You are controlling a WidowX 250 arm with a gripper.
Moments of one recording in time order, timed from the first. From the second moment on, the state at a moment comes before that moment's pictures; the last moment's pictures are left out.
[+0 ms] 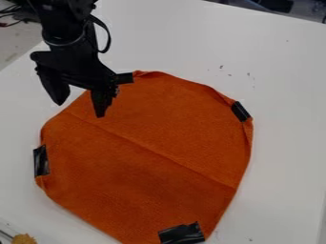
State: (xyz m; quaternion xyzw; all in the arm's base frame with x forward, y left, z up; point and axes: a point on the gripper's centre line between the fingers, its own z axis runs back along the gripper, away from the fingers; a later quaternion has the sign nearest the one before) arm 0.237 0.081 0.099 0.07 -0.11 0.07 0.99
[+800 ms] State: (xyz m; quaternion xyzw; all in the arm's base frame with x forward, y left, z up) arm 0.319 0.137 0.065 0.05 -0.09 -0.05 0.99
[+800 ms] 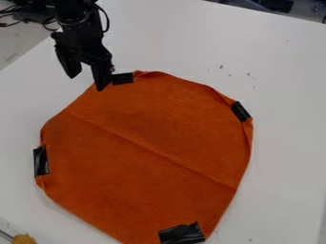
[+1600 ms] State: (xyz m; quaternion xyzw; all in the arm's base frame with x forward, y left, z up) arm 0.400 0.142 0.028 0.03 -0.09 -0.14 0.99
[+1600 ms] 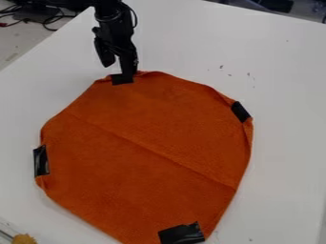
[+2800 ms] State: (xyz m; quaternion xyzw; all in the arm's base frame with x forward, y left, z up) arm 0.399 0.134 0.011 0.04 -0.08 -0.13 0.99
